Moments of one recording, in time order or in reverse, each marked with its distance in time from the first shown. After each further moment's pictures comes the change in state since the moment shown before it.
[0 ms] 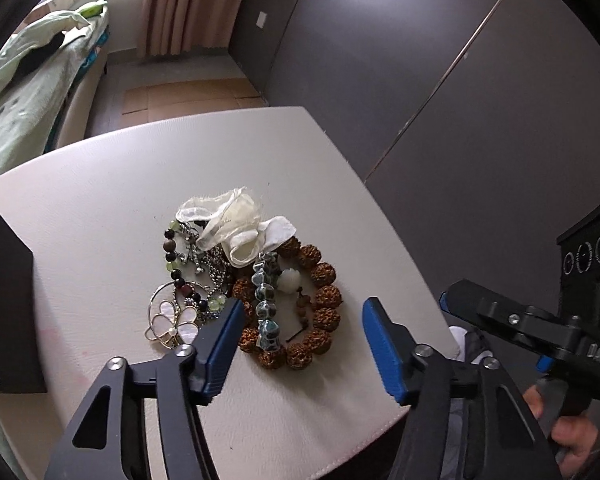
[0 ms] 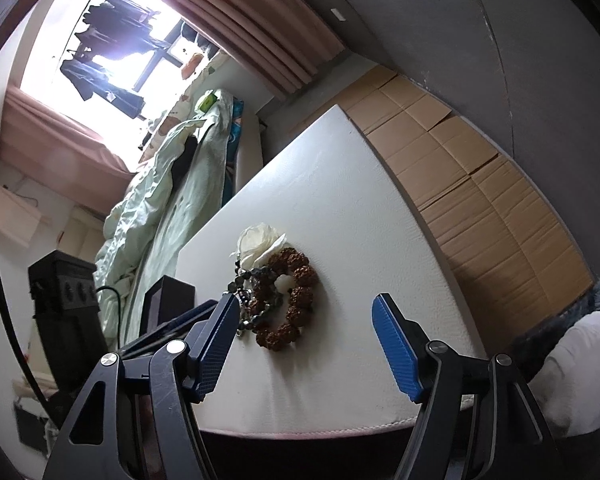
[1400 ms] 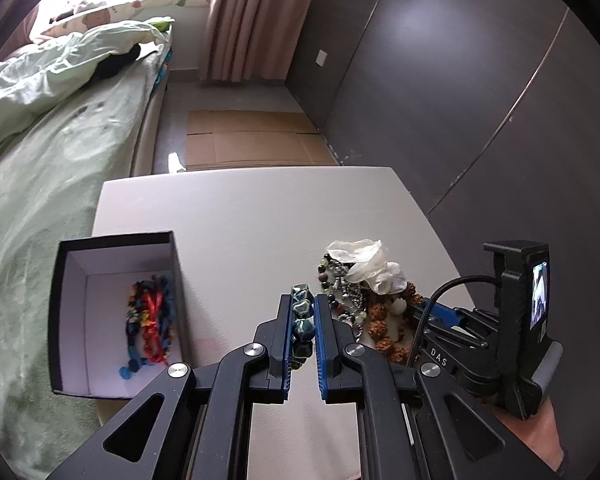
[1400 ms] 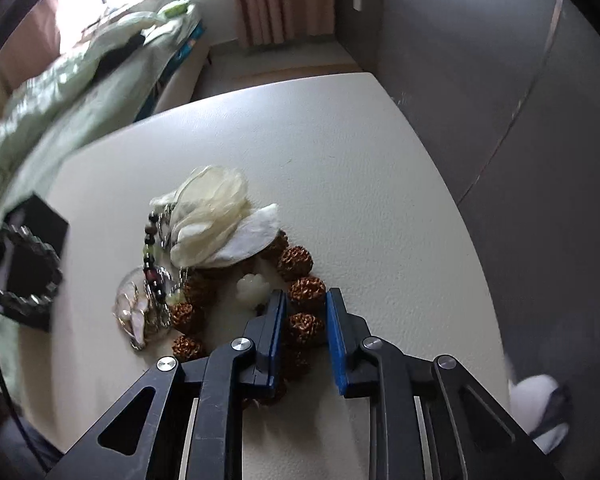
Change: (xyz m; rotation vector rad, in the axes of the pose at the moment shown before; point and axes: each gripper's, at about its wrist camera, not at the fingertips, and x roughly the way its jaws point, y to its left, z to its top) left arm -0.089 0.088 -0.004 -0.092 -0.132 0.114; right arm 0.113 0.074 -0.006 -0.391 0.120 -0.553
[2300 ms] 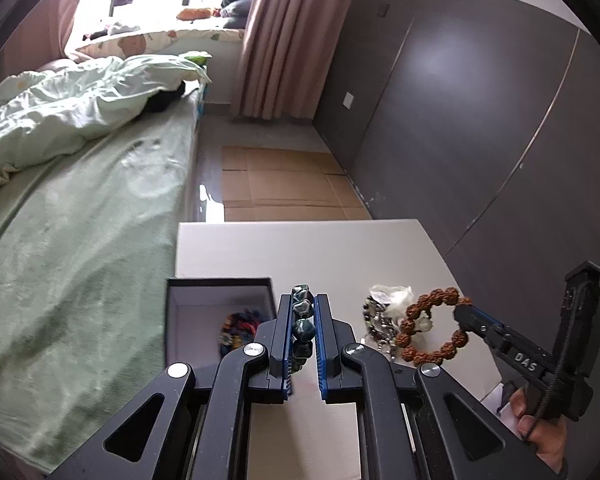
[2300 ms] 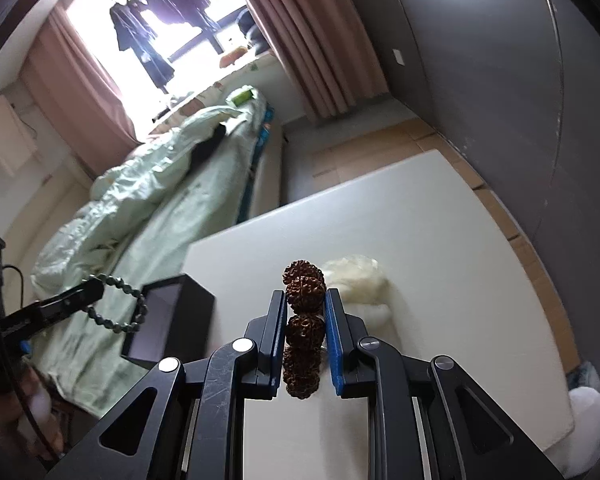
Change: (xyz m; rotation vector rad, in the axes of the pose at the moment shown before) left arm -0.075 0.047 0.017 -0.036 -0.137 0.077; right arm -0.084 0.006 -0.003 0.147 -0.285 0.402
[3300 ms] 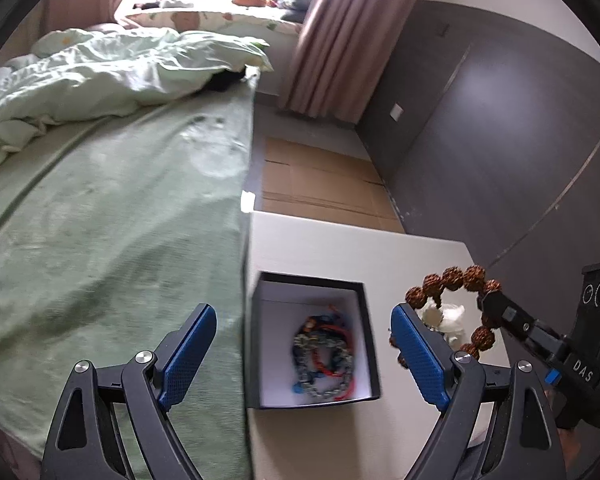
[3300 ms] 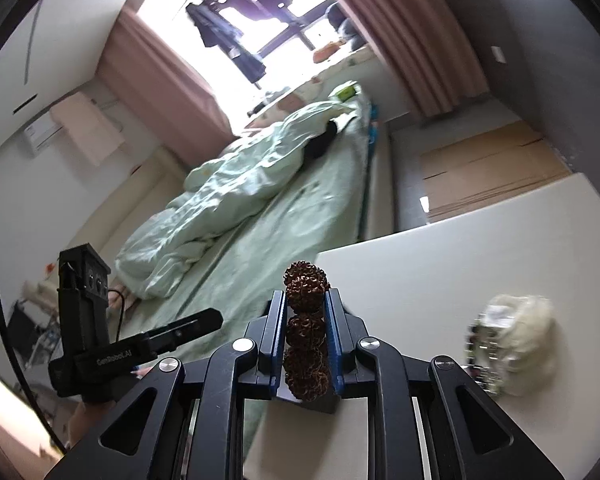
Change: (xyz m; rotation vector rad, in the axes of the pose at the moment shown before) left arm -0.003 0.080 -0.004 -0.161 0.001 0.064; right arm 0.049 0.093 0.013 -0.073 0.027 0.369
